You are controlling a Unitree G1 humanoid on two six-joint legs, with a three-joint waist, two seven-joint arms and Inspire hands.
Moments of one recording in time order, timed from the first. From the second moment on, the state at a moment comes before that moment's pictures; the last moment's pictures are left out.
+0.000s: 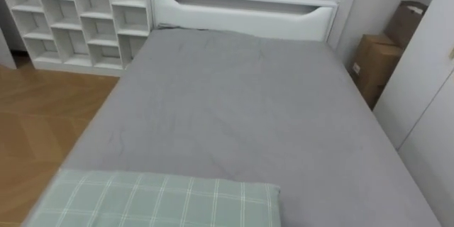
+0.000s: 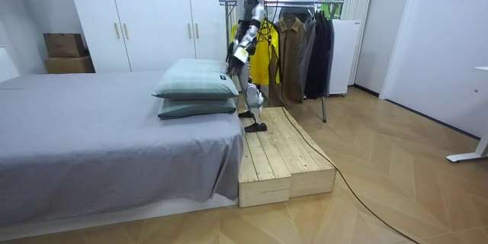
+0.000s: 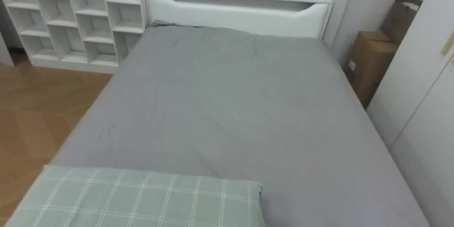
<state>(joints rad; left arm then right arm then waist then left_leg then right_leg) 0.27 0.19 0.25 0.98 0.02 -0.19 0.51 0.14 -0.24 -0.10 1.29 0.00 -0.05 -0.09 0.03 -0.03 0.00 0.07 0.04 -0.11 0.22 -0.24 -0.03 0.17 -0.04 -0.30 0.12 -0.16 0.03</state>
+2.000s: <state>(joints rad) 0.21 0.18 0.04 1.17 0.21 0.14 0.16 0.10 -0.22 -0.02 1.32 -0.17 0.13 -0.03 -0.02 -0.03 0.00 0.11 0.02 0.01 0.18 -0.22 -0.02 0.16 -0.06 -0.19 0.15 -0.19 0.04</state>
